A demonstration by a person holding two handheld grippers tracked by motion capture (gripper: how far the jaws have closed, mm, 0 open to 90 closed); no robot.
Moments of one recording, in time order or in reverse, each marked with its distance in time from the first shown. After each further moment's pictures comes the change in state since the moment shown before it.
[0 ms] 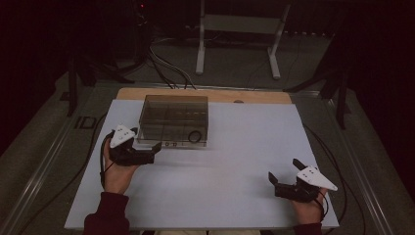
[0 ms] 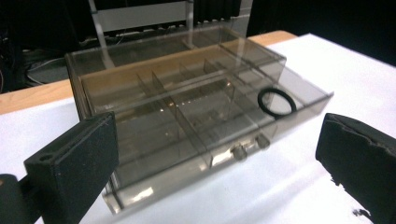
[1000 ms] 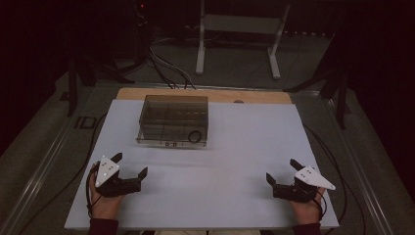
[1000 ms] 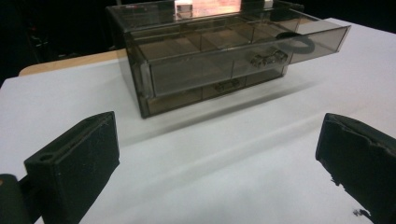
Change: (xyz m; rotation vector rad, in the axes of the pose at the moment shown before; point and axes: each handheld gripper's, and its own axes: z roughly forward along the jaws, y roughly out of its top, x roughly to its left) left arm -0.002 -0.080 -0.041 -0.060 0.097 0.001; right arm 0.004 0.000 0.002 0.008 0.031 0.003
